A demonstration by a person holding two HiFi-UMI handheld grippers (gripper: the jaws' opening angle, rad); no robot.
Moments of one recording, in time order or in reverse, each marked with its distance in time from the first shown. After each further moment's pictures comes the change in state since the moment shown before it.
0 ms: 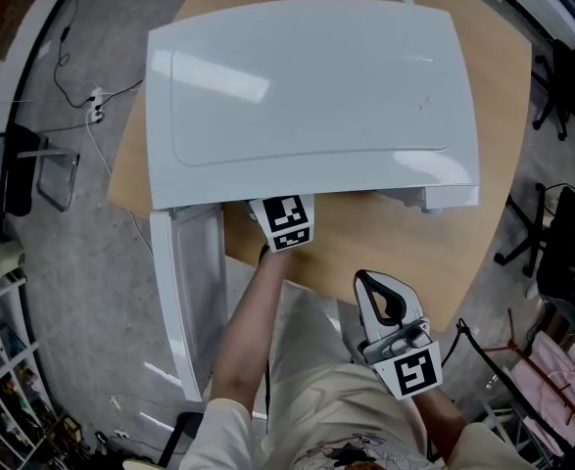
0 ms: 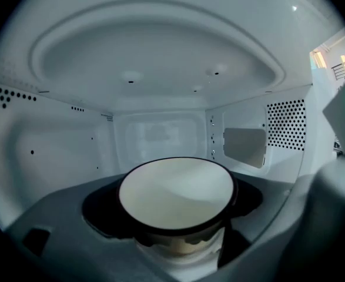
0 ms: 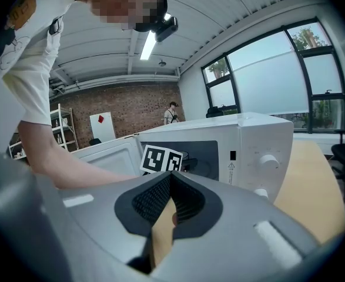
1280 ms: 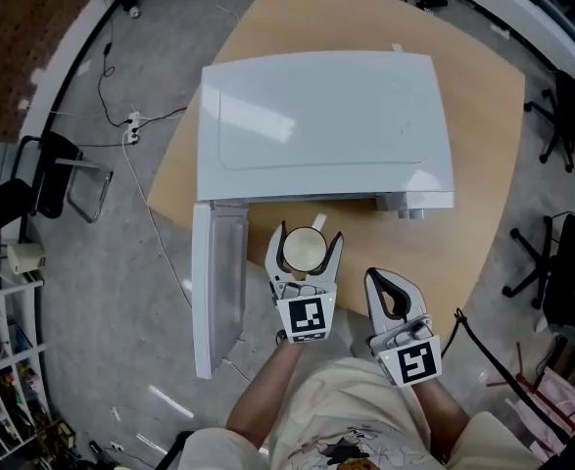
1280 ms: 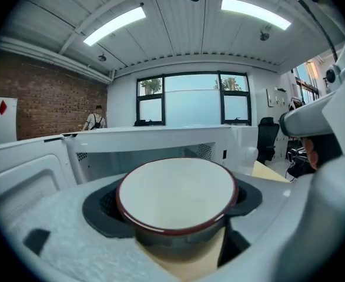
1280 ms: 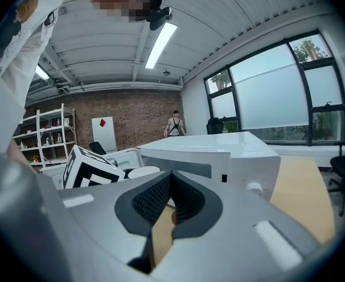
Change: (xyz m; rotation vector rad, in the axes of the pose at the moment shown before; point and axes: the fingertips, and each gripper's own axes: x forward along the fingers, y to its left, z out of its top) left arm -0.167 -0.064 0.035 -0.013 0.011 -0.083; right arm -0.031 -0.003 0.032 -0.095 -0.065 0.022
